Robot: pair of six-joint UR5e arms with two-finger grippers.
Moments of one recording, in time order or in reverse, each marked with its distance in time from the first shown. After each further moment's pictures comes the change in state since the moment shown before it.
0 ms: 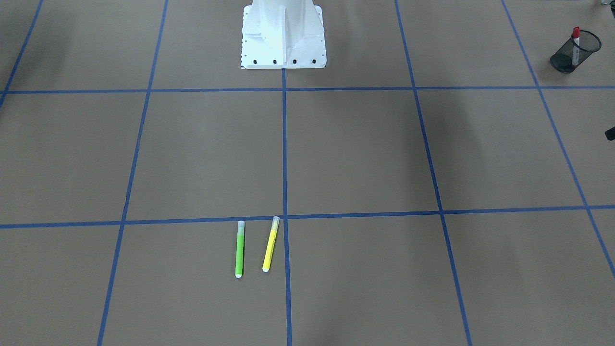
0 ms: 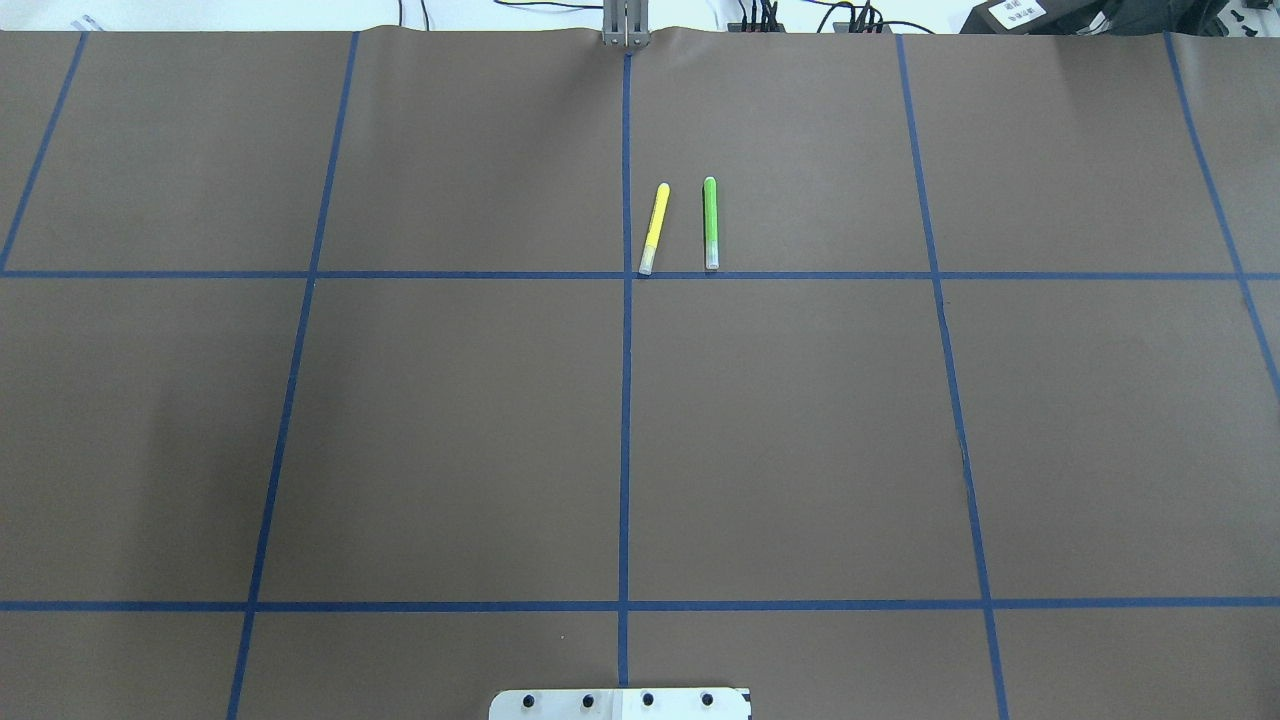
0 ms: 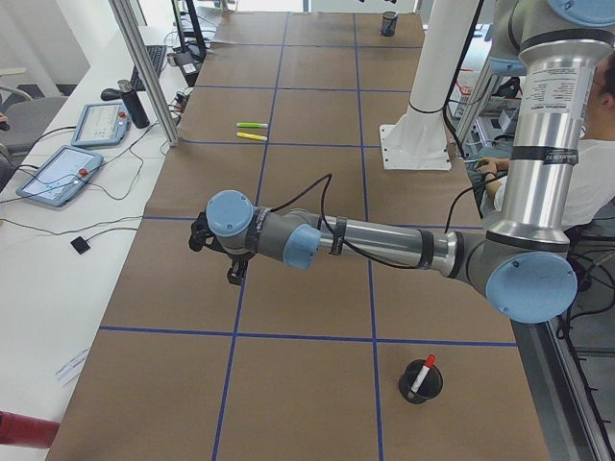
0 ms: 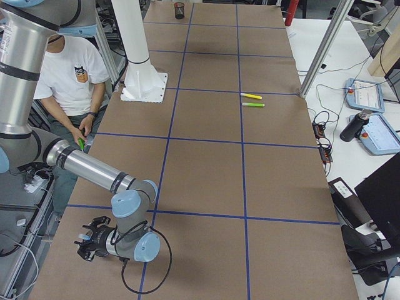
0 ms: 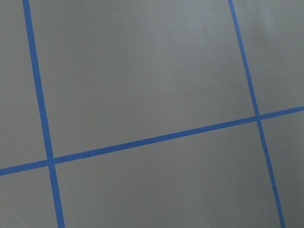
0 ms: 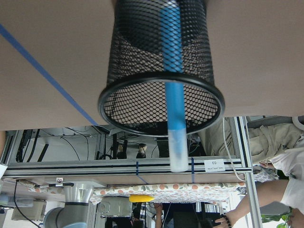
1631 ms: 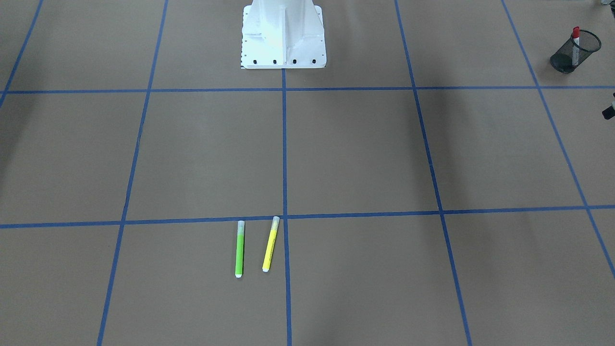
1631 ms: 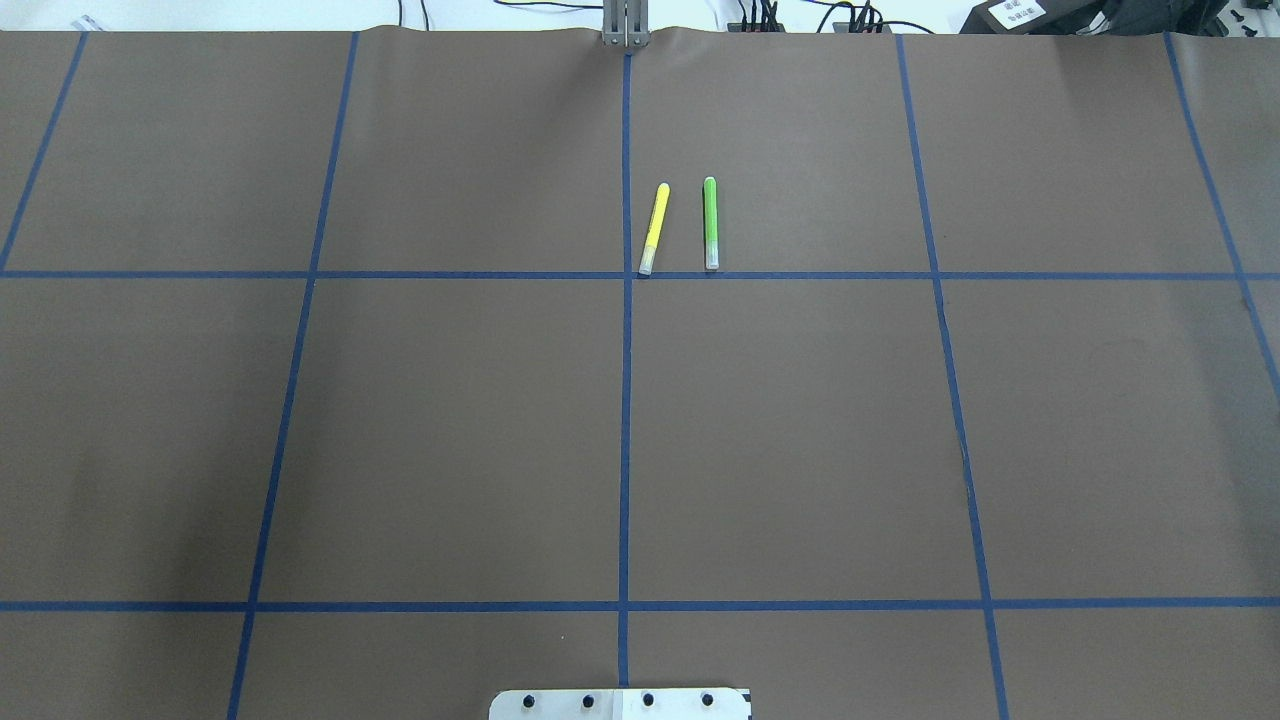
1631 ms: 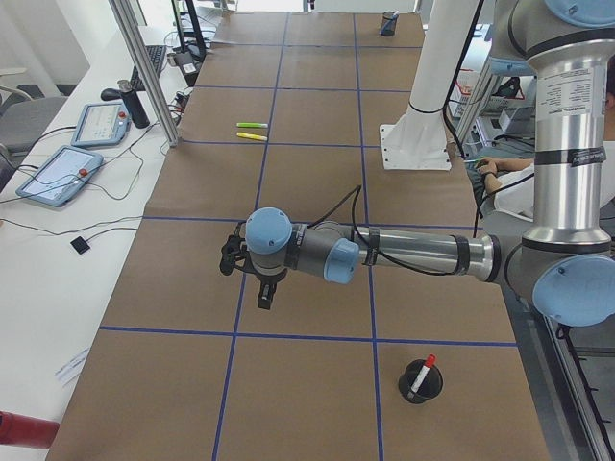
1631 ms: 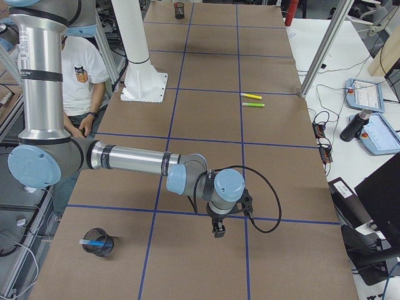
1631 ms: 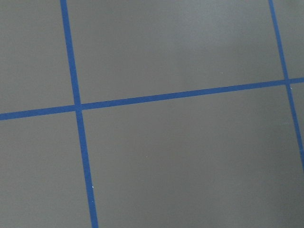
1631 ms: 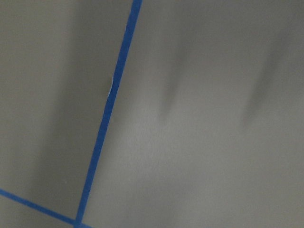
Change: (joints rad) left arm 0.001 0.161 -0.102 -0.002 0.122 0.004; right arm -0.004 0.318 0.027 0.859 0.336 0.408
